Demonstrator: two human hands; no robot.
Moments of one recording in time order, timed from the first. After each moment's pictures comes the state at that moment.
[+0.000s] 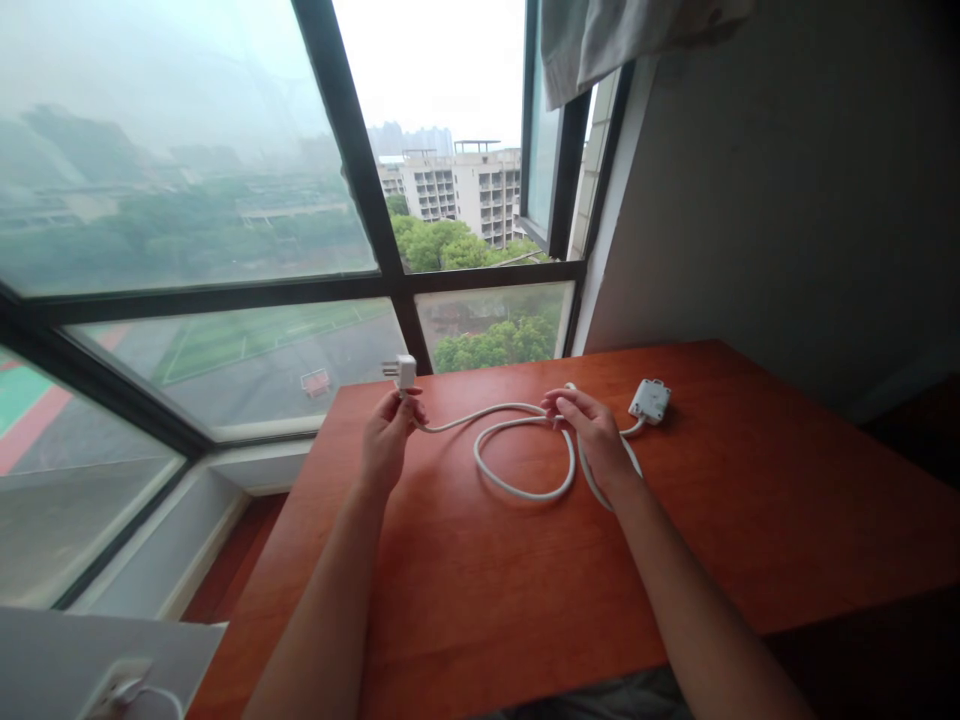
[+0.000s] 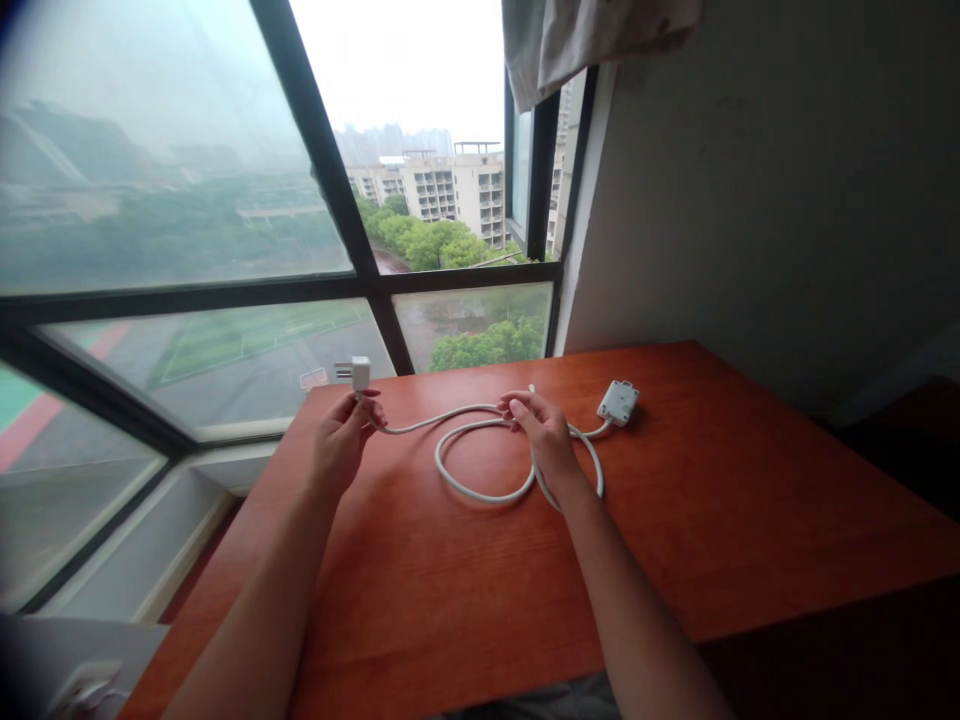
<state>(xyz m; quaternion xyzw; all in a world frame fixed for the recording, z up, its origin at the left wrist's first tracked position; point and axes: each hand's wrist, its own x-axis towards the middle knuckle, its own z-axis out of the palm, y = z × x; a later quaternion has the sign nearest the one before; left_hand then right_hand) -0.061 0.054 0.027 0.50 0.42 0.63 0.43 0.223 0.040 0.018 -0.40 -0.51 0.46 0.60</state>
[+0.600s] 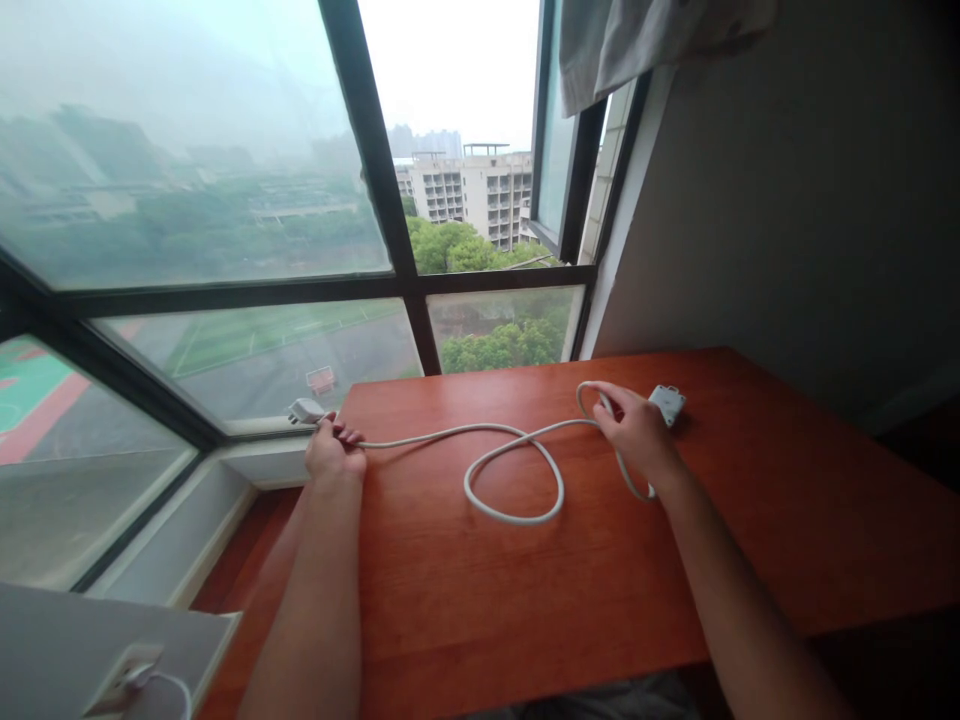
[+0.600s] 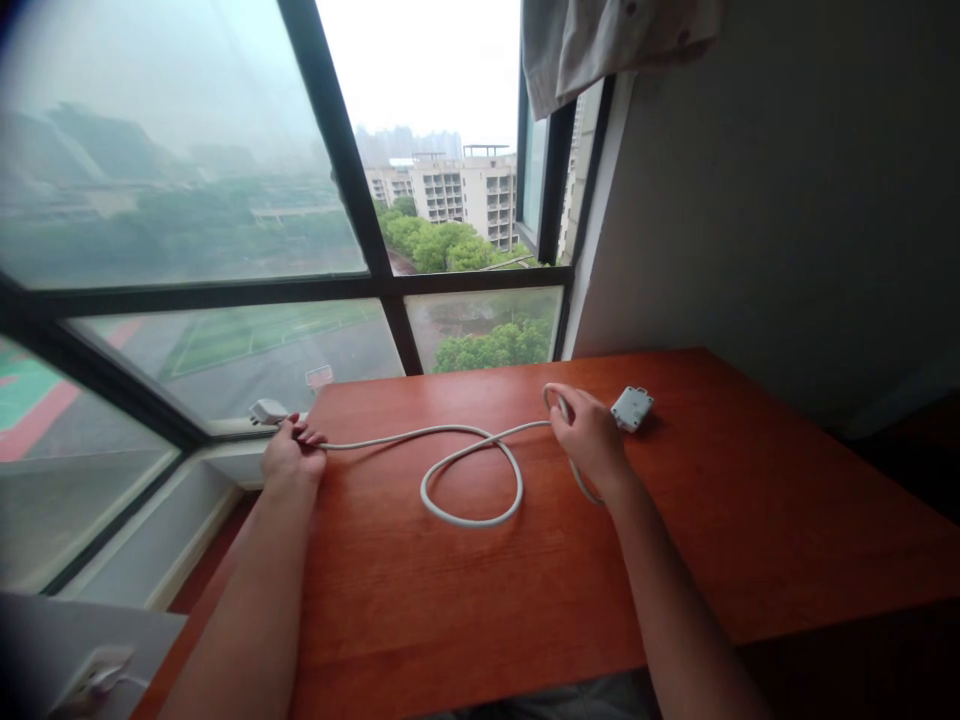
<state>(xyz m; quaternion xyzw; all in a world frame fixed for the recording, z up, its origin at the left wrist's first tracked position) -0.157 0.076 0.003 0.10 0.42 0.80 0.41 0.270 0.045 0.027 -0.56 -0.68 0.14 0.45</state>
